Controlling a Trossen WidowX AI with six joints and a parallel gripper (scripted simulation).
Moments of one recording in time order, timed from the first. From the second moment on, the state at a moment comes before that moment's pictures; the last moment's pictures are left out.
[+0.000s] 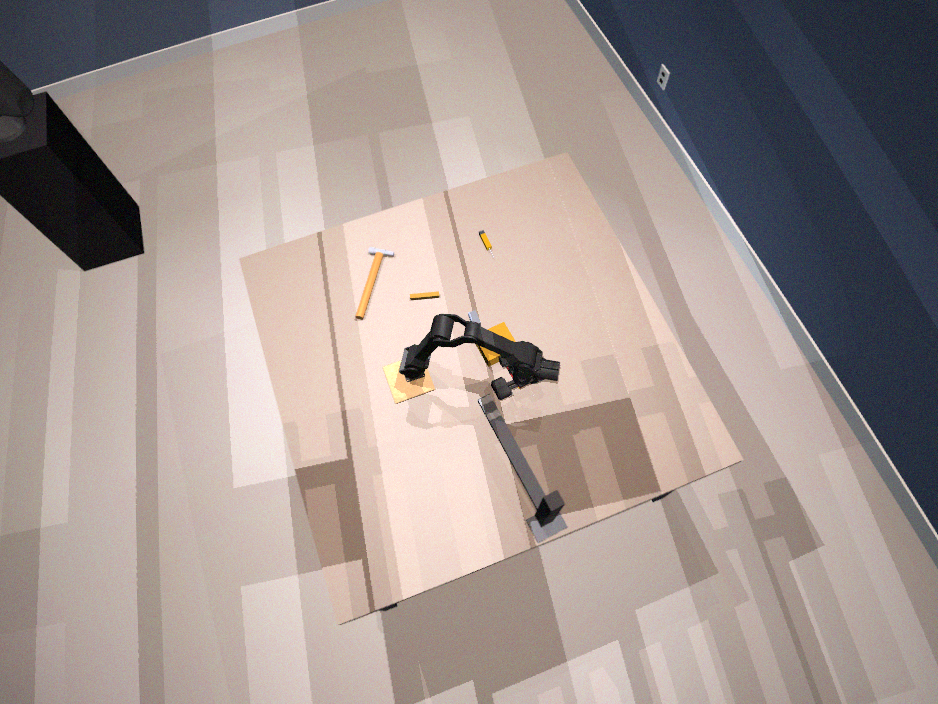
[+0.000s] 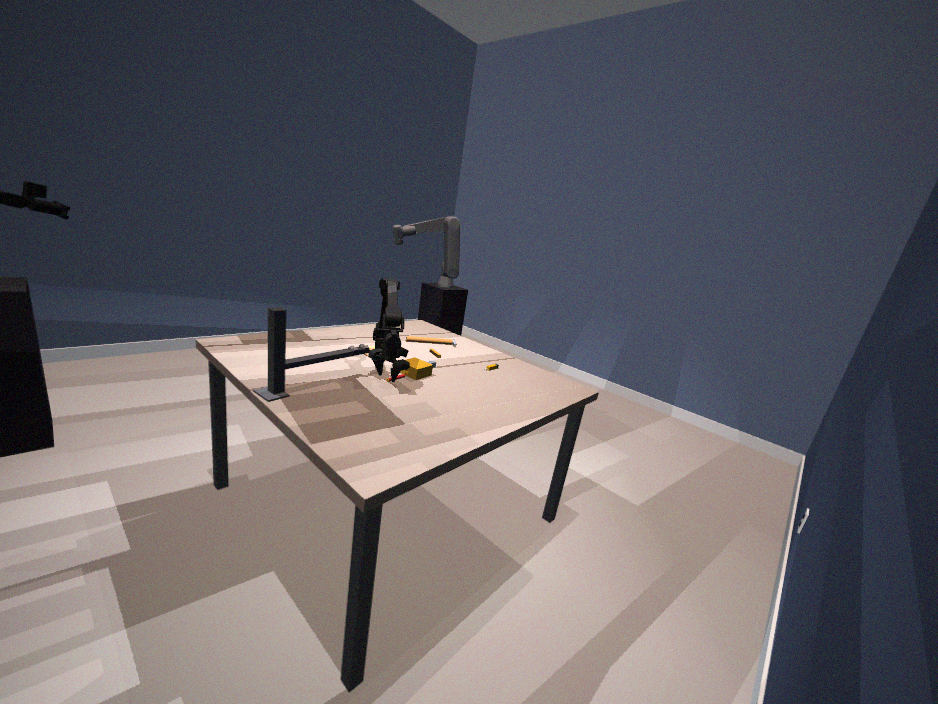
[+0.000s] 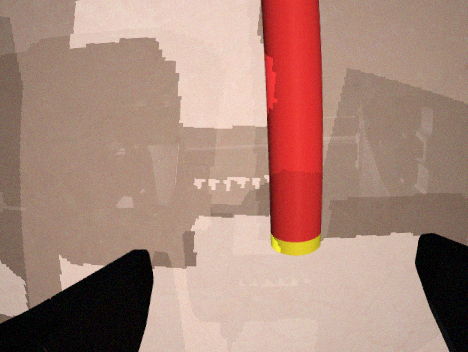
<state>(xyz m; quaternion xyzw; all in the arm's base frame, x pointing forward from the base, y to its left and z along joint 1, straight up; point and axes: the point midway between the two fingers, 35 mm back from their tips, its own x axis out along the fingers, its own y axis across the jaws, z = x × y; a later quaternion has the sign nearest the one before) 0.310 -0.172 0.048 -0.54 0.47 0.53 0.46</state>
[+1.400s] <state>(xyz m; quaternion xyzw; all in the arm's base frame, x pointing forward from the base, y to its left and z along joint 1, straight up) 0.307 -0.124 0.090 -0.55 0.46 0.52 0.46</state>
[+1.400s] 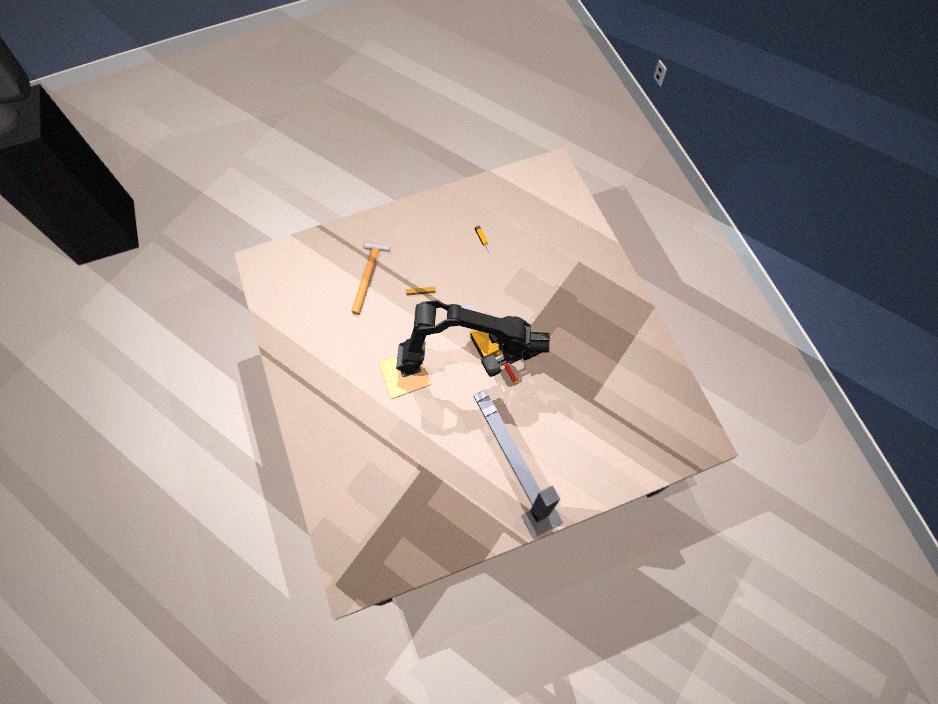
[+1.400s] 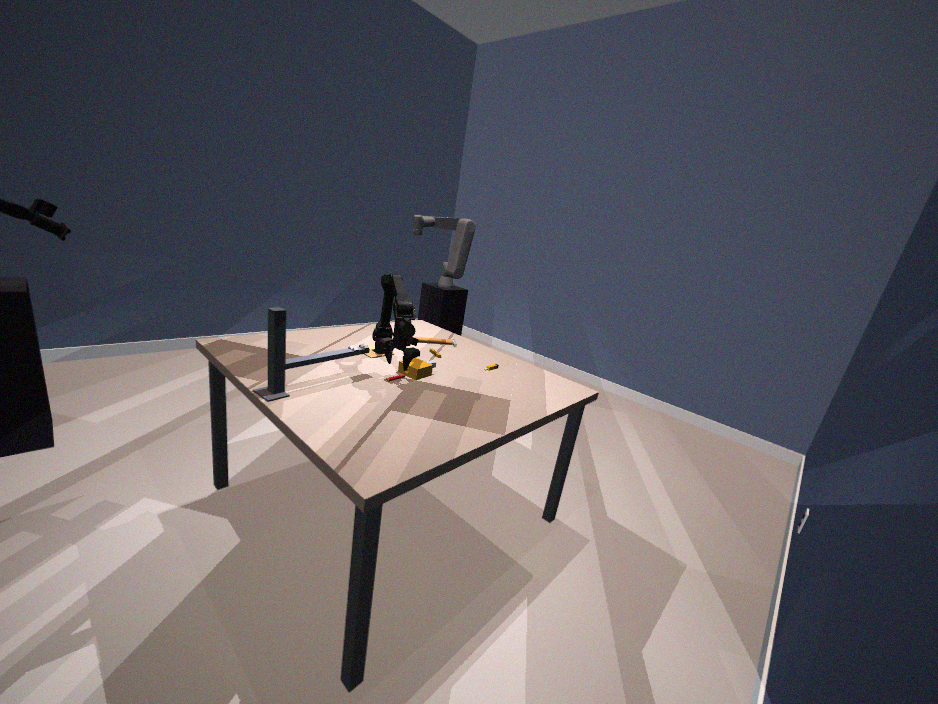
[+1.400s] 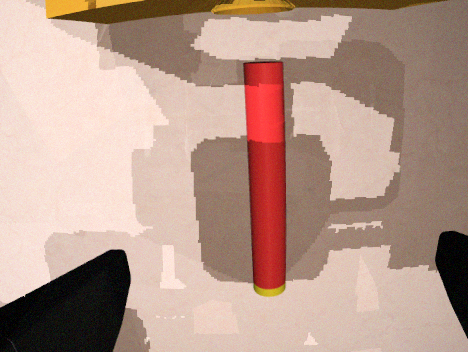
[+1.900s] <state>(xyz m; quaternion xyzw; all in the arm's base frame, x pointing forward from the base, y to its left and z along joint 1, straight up) 0.309 -0.125 0.066 -0.55 0.46 0.52 0.46</state>
